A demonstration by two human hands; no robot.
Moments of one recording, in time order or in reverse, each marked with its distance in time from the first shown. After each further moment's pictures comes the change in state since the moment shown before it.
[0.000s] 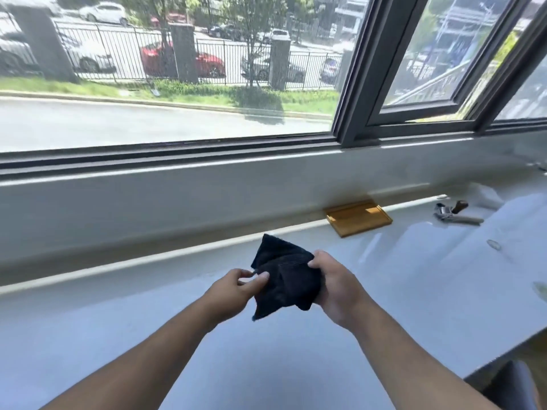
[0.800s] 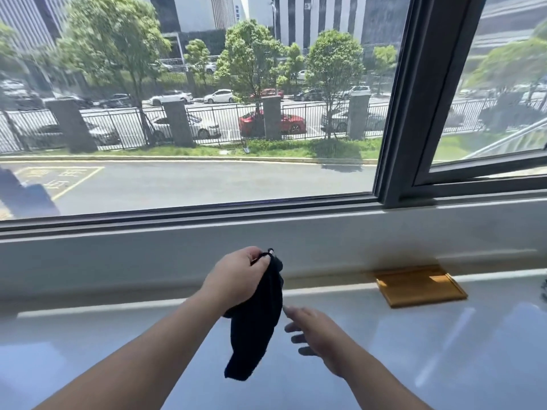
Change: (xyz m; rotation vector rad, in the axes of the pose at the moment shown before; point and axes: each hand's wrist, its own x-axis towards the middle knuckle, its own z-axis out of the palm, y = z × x) left_hand -0.034 0.161 -0.031 0.385 0.612 0.193; right_hand 0.049 -0.034 -0.007 -0.493 -0.226 0.139
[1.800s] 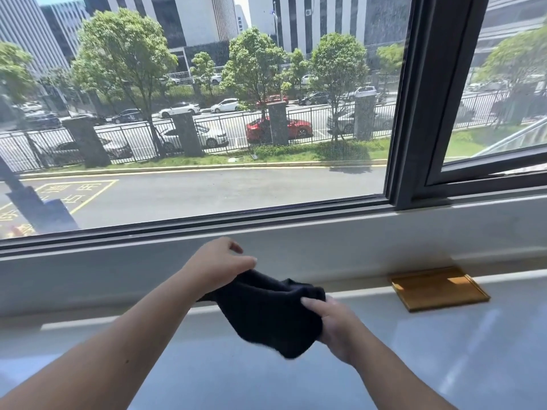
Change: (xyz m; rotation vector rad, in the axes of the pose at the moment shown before) left_hand 0.007 -0.007 -0.075 0.114 -0.002 -0.098; right_hand 0.012 -0.018 -0.004 0.399 -0.034 -0.117
